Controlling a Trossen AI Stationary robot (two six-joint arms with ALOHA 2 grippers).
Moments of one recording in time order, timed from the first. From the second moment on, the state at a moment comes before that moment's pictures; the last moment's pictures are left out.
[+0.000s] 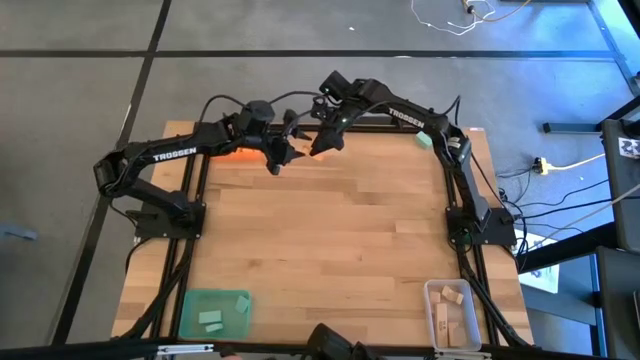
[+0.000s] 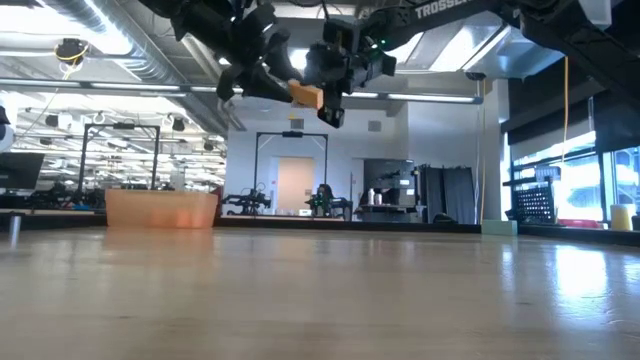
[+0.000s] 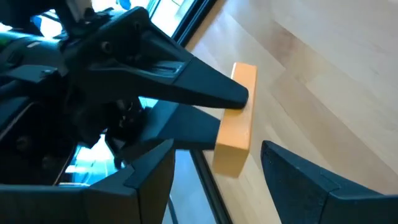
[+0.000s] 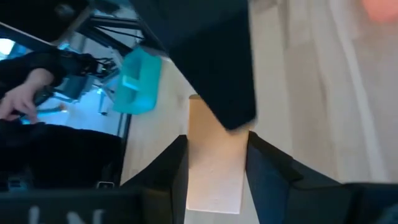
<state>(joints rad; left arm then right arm) 0.49 1.35 1.06 -0.18 0.20 1.16 -0.55 2.18 2.13 -1.00 -0.94 -0.09</state>
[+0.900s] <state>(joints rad) 0.45 1.41 1.06 -0.15 0.26 1.16 -0.53 2.18 2.13 -0.97 -1.02 -0.08</state>
